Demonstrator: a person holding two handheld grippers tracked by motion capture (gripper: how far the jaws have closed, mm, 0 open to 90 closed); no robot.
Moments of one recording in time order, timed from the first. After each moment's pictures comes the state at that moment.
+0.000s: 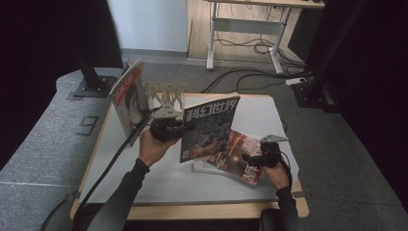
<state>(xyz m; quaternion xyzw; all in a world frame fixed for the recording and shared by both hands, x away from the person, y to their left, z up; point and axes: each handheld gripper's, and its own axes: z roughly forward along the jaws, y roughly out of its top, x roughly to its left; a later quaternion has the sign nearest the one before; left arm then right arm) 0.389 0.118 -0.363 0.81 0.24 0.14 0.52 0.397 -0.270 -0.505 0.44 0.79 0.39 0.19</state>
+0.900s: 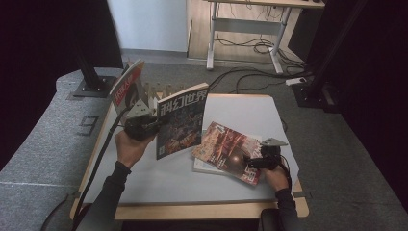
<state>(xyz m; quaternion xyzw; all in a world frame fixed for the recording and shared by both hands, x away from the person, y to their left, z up) 0.380 0.178 -0.358 0.78 0.32 0.21 0.50 0.397 -0.275 -0.525 0.45 0.78 0.39 0.22</state>
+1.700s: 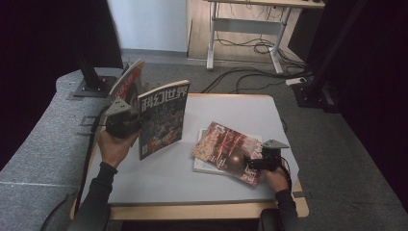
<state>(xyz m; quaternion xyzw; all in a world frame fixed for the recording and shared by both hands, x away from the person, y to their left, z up) 0.376 0.222 -0.350 0.75 0.37 0.24 0.50 0.394 -0.278 -0.530 0.44 0.77 0.41 0.23</state>
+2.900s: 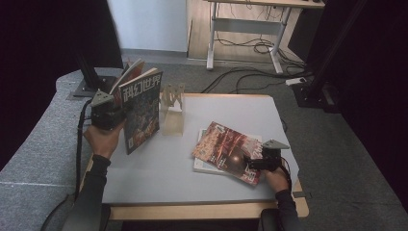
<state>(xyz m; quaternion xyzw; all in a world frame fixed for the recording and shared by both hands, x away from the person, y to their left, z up) 0.400 0.258 -0.353 0.70 0.46 0.27 0.48 0.393 -0.278 -0.531 0.44 0.76 0.41 0.23</state>
